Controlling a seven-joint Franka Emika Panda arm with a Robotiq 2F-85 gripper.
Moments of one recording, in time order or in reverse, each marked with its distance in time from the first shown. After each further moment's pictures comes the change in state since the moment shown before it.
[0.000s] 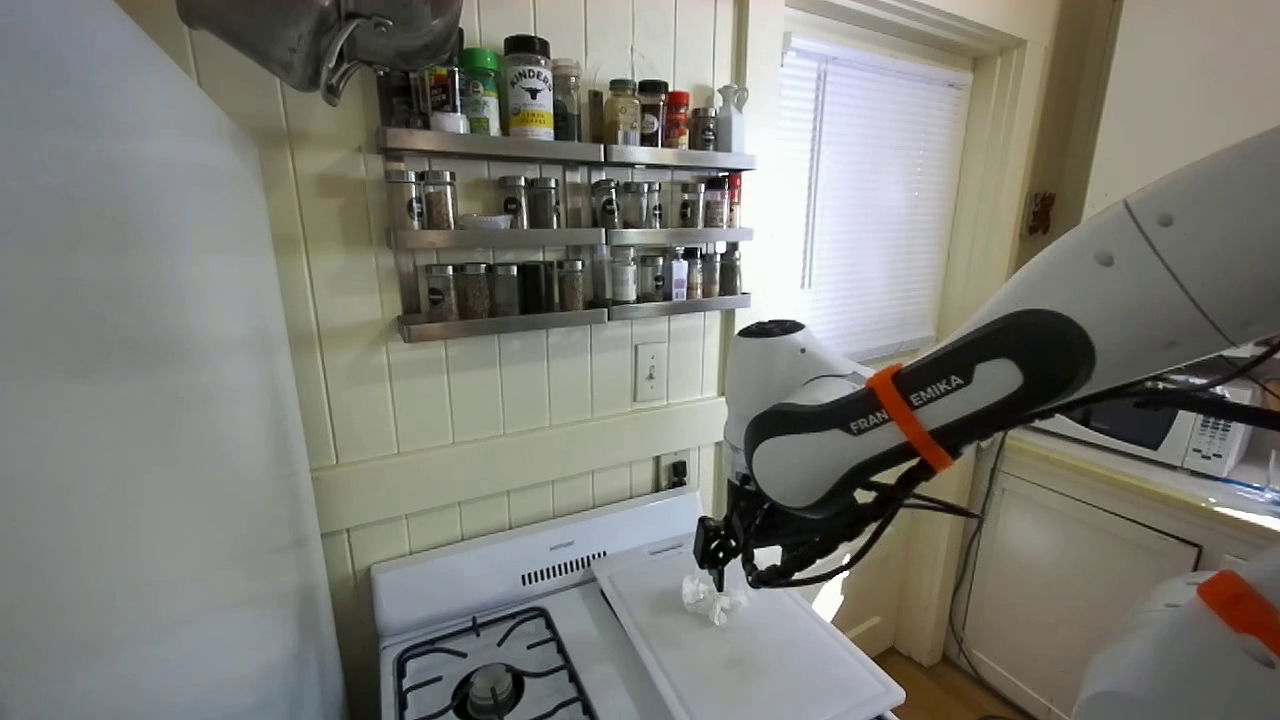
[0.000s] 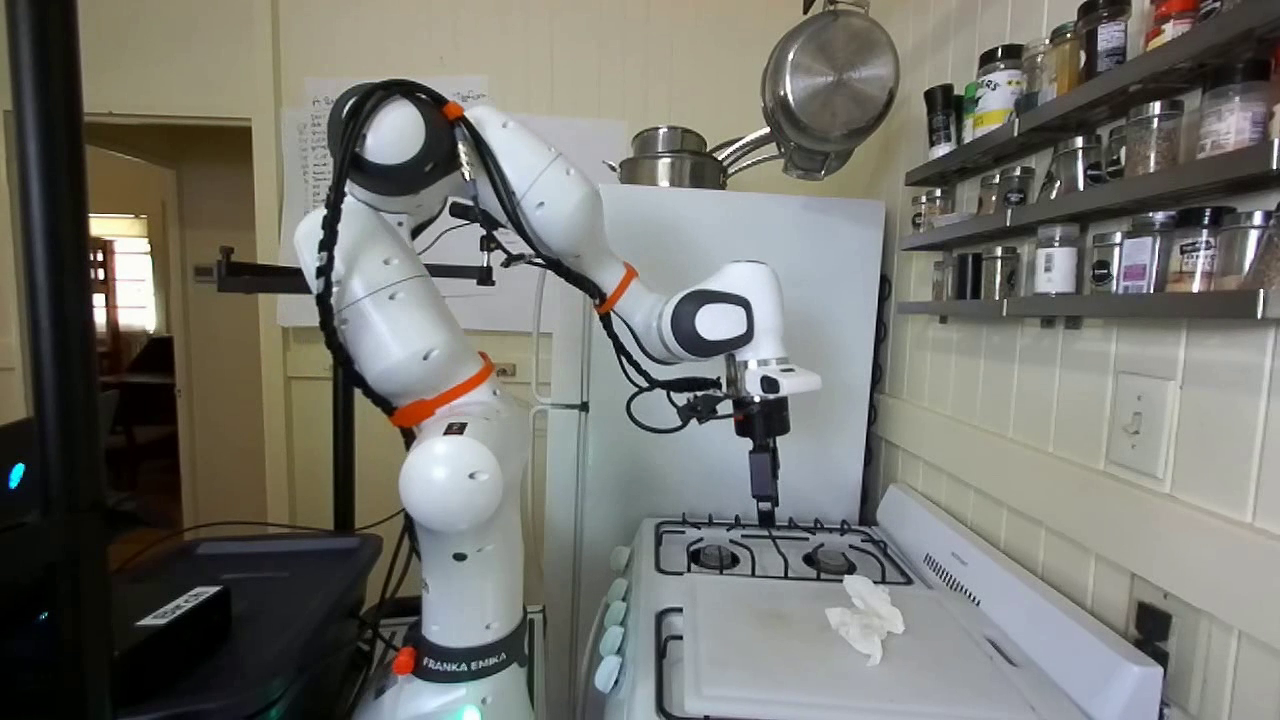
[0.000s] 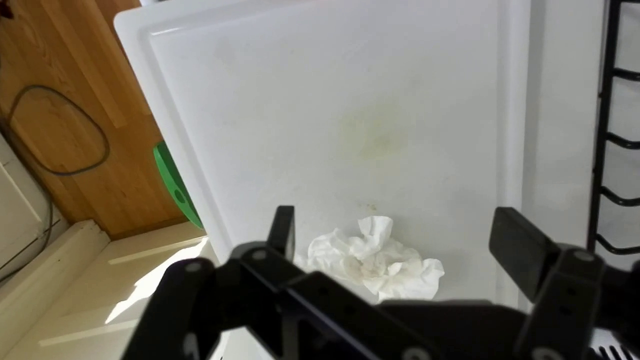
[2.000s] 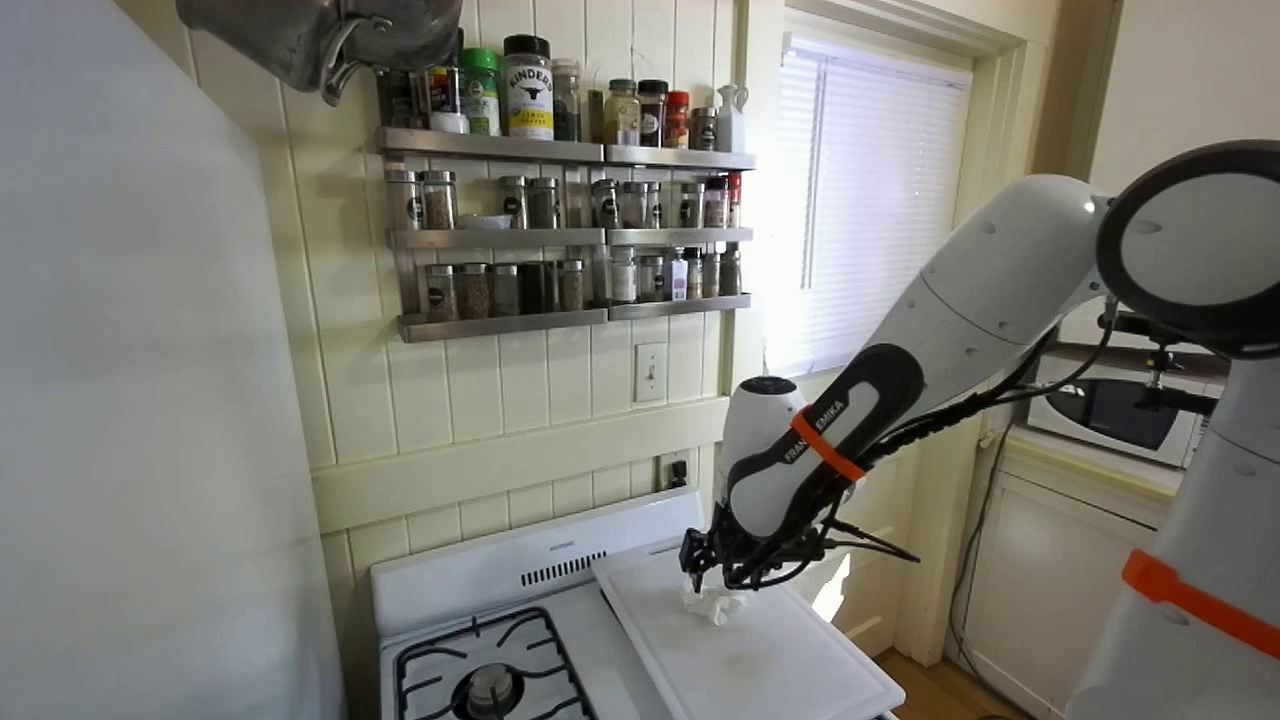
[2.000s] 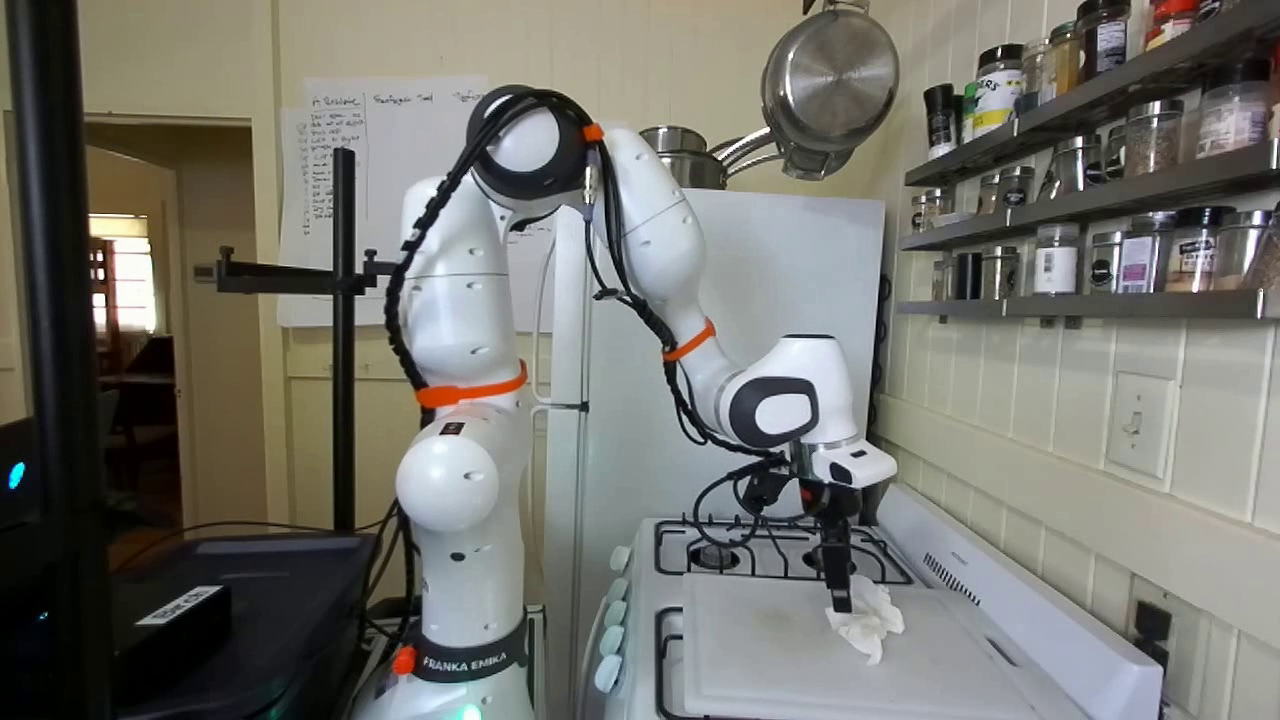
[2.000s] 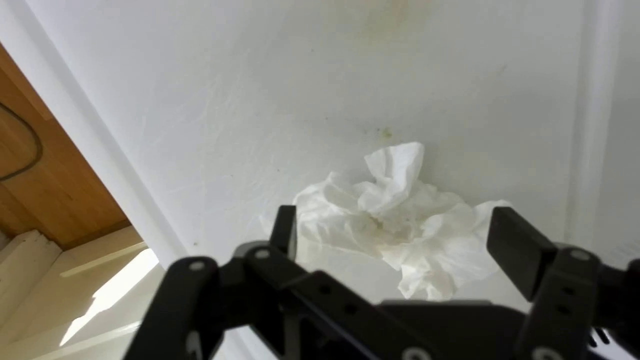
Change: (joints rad) arm -0.035 0.413 -0.148 0.073 -0.066 0.436 -0.028
